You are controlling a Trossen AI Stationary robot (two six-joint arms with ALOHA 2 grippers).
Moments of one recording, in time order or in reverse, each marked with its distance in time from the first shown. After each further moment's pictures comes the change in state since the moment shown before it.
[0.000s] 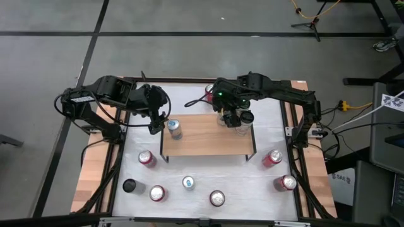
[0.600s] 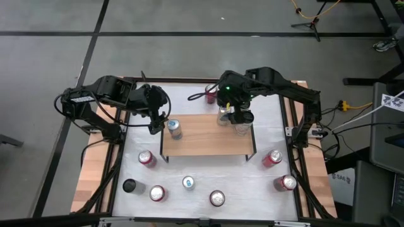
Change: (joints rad) left arm 0.000 0.000 0.000 0.000 0.000 0.000; right arm 0.001 -0.003 0.165 -0.103 0.000 0.031
